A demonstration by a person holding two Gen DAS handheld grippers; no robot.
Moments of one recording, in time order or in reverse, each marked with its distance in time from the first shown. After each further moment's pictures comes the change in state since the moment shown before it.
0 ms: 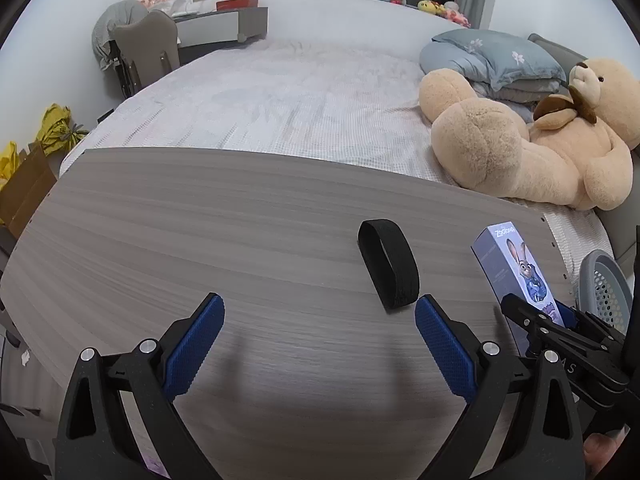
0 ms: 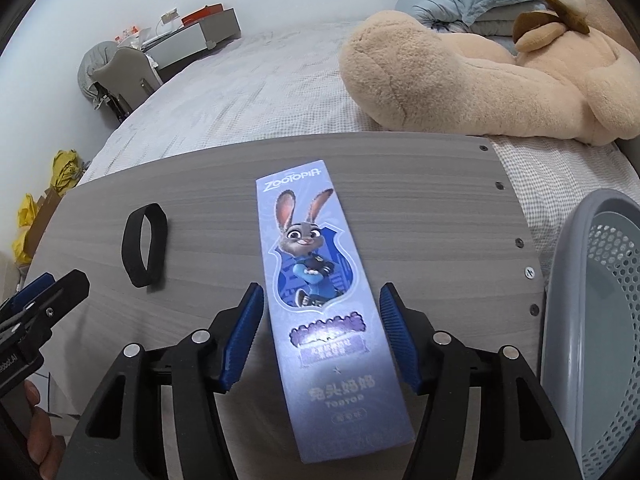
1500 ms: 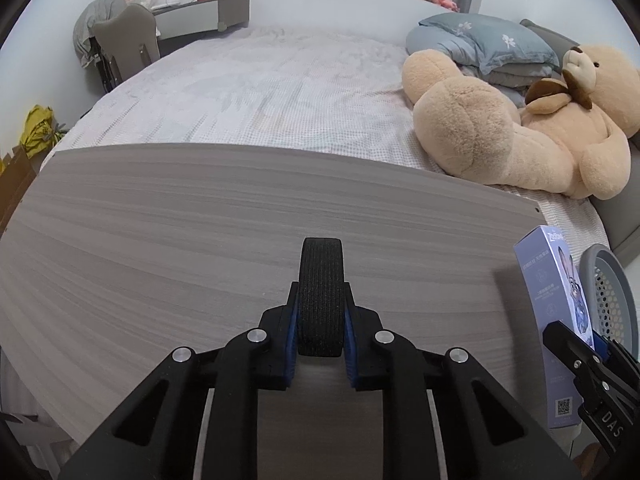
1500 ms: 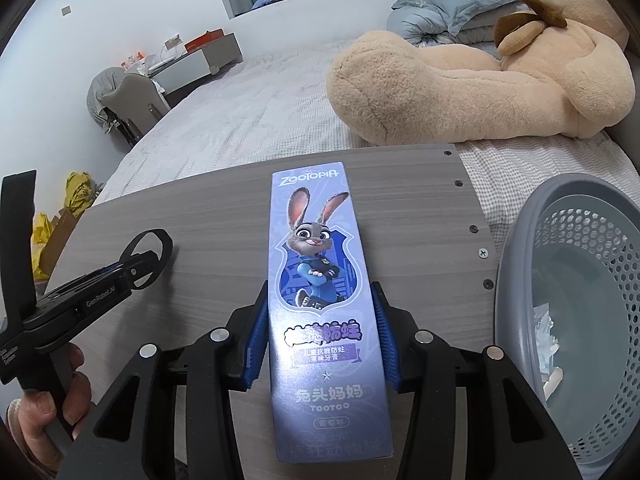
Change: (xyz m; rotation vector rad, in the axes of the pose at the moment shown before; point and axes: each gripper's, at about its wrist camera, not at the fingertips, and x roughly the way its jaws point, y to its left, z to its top) left arm 0.023 -0.036 0.005 0.031 0.038 -0.038; right arm -0.044 -0.028 -0.019 0.051 -0.077 0.054
